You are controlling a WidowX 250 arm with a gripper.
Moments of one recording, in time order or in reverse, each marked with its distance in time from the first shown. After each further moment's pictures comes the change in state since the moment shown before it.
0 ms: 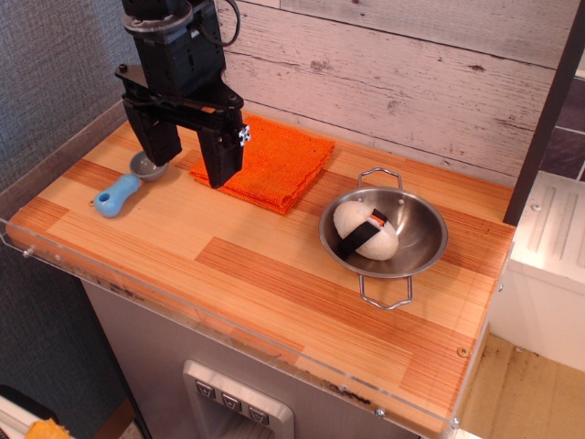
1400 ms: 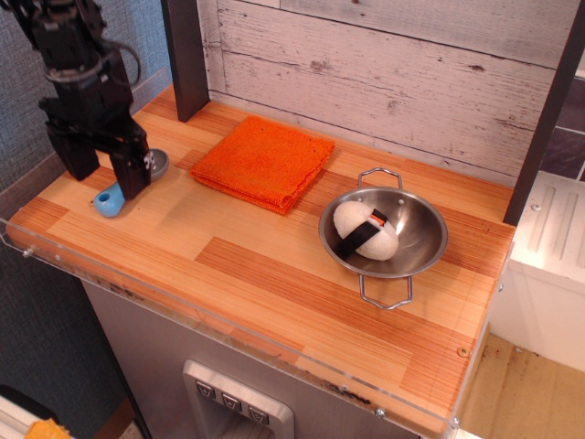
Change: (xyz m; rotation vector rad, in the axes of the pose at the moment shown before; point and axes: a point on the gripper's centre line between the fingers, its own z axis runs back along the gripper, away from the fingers) arm -0.010 0.111 -0.055 0.115 0.000 0.097
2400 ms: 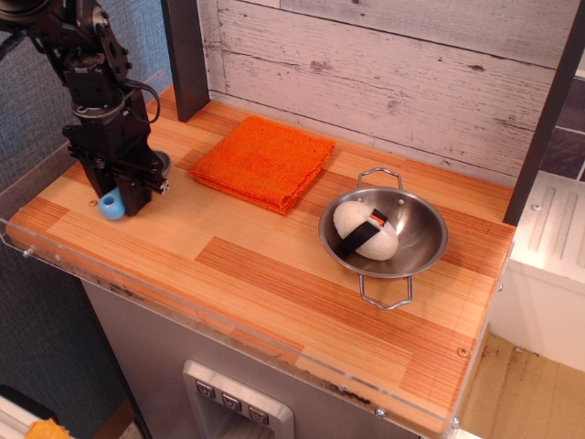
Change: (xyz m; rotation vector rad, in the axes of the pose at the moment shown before) arm 0.004 -0.003 -0.032 0.027 0.025 -0.014
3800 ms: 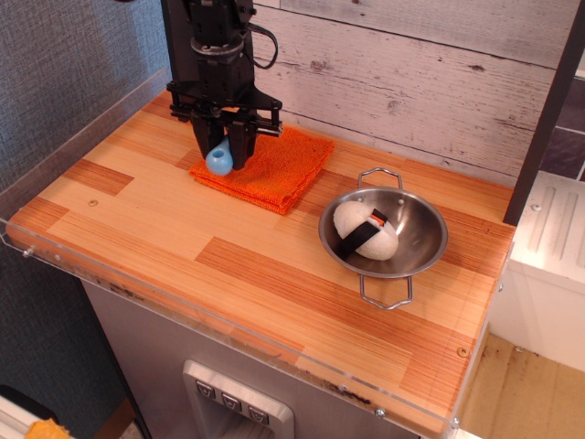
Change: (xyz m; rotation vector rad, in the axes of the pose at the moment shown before) arm 0.078 -0.073 0.028 -0.069 0.032 0.139
